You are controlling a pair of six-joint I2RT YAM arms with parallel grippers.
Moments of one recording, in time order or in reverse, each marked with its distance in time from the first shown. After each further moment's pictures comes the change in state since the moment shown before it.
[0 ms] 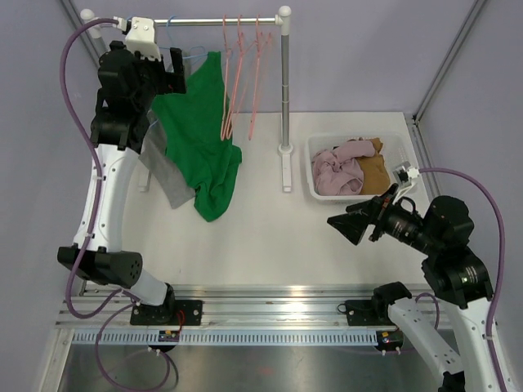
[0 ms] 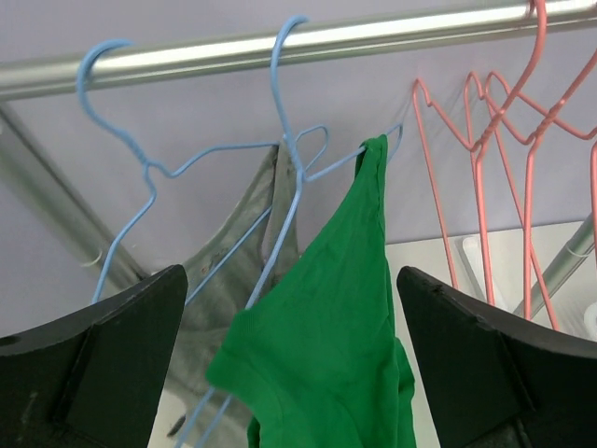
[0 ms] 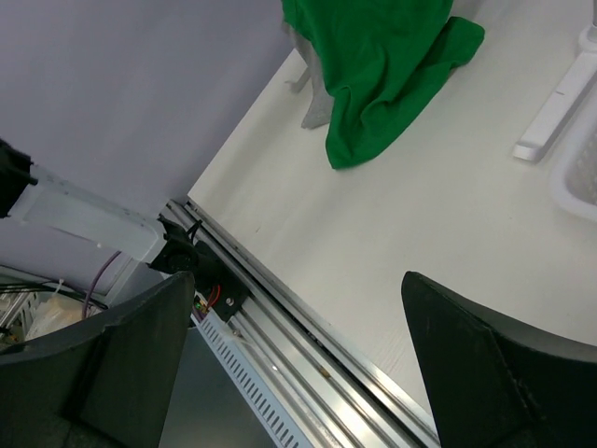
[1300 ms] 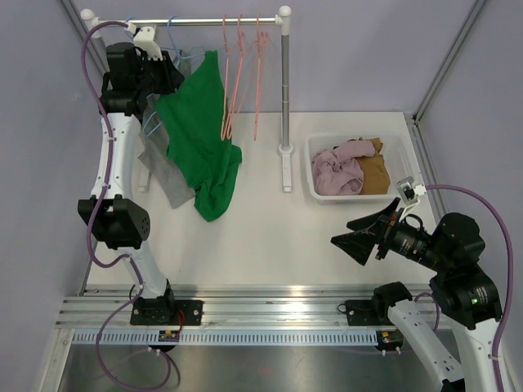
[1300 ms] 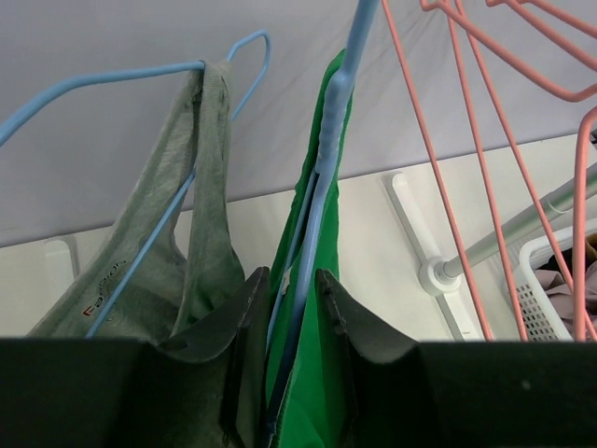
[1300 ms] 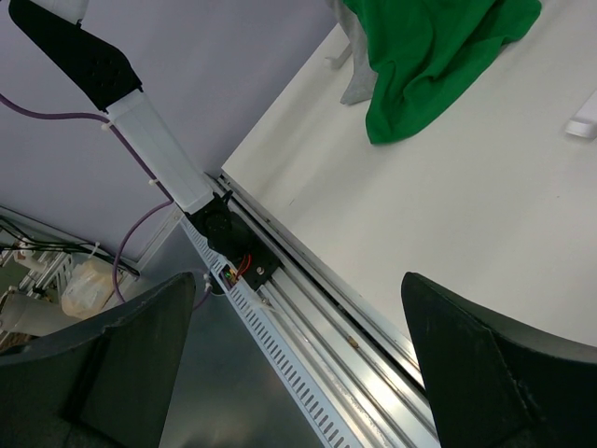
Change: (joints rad) left arm 0.182 0.392 0.251 -0.096 0.454 -0.142; right arm 0.000 -0.127 0.000 -0.099 -0.091 0.019
